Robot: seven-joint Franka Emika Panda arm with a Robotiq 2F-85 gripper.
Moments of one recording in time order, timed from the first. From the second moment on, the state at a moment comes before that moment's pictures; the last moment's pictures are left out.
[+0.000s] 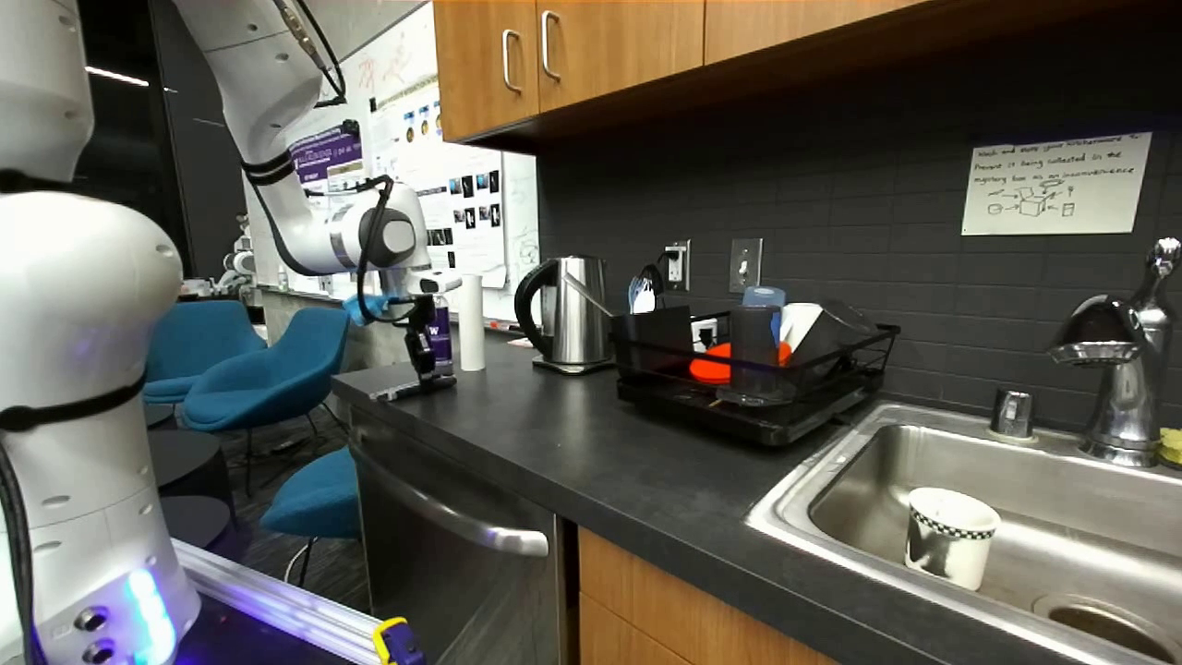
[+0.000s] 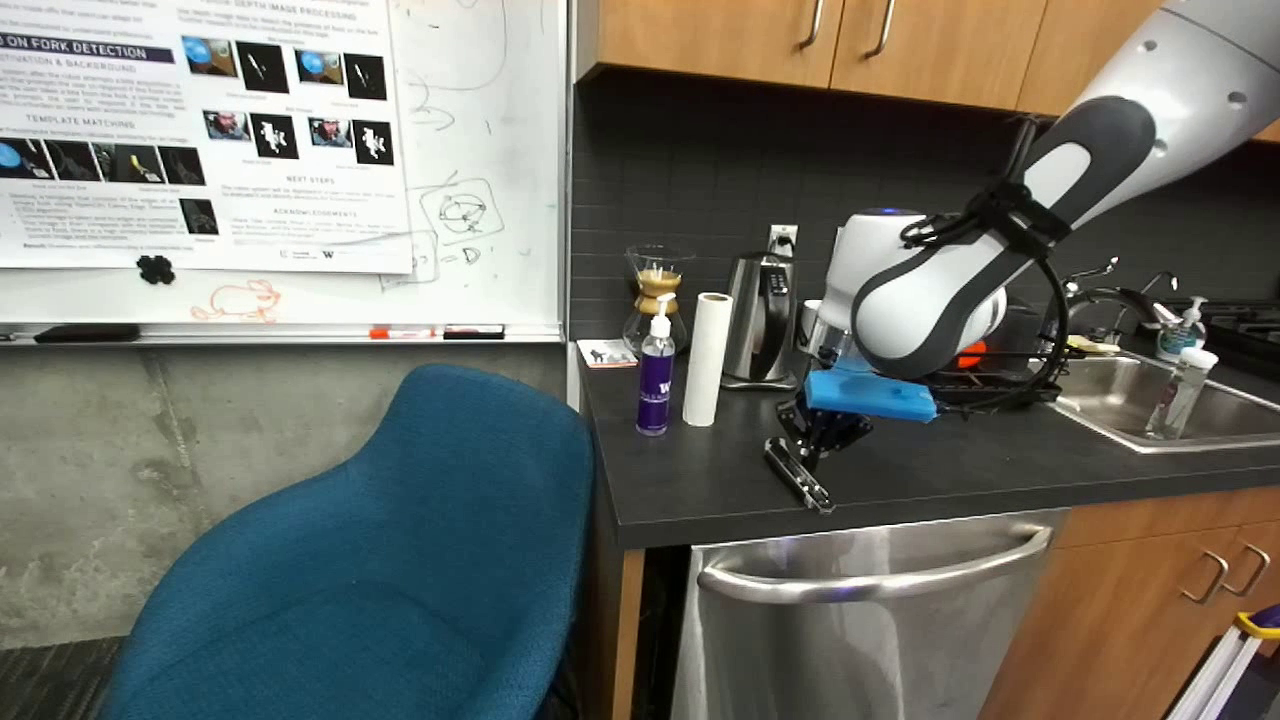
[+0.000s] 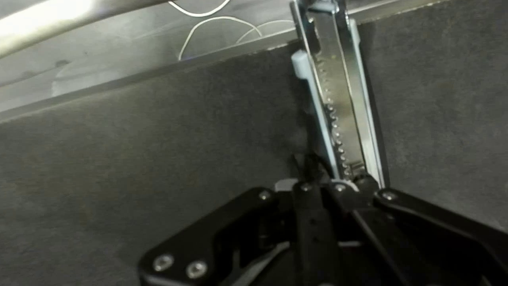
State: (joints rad) arm 0.11 0.04 -0.03 -2.54 -0.08 2.70 0.78
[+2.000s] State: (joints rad) arm 0.11 0.12 0.01 -2.32 -0.20 2.55 0.85
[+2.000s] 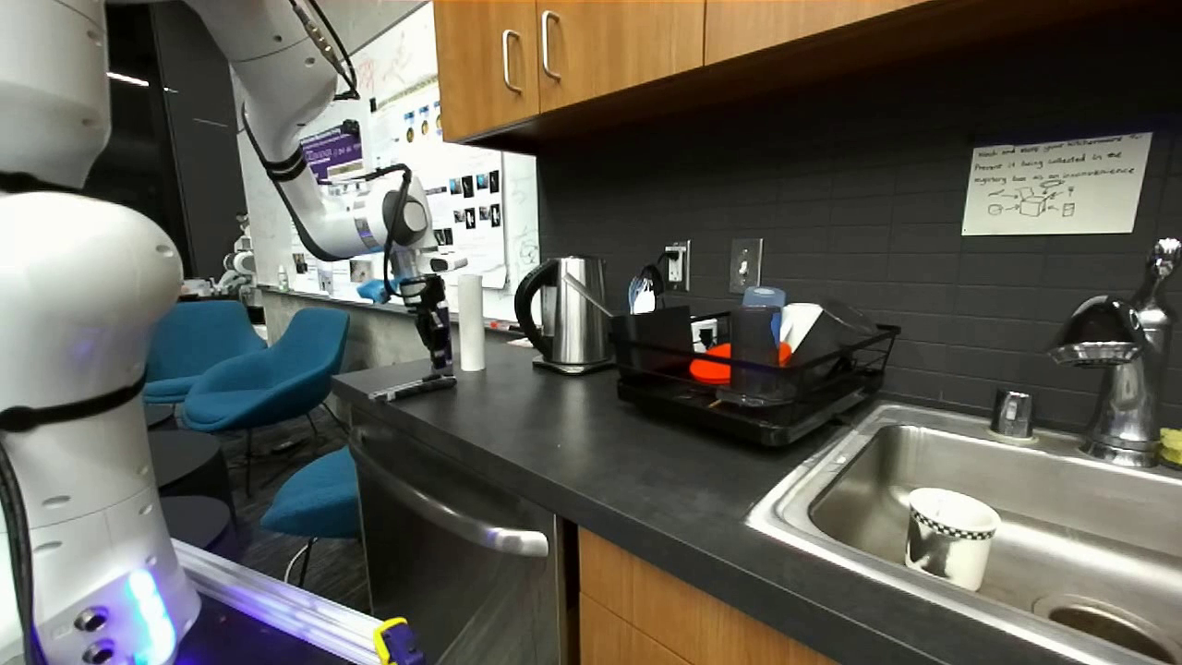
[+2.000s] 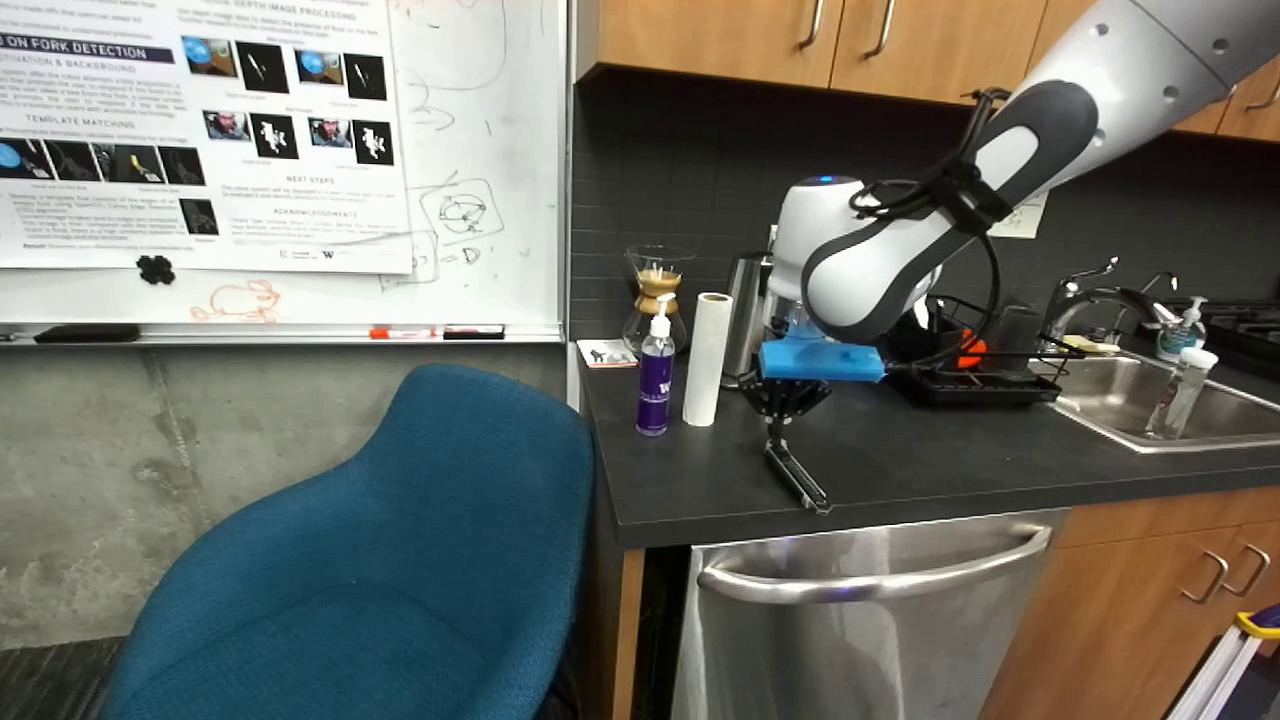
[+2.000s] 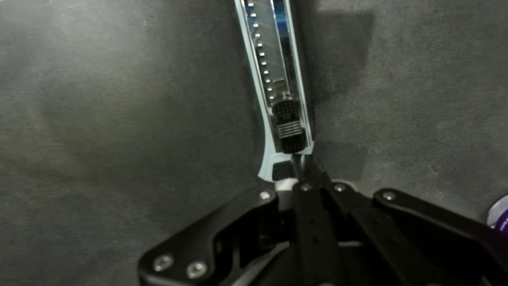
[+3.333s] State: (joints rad) arm 0.11 0.16 -0.01 -2.30 -0.20 2.51 0.79
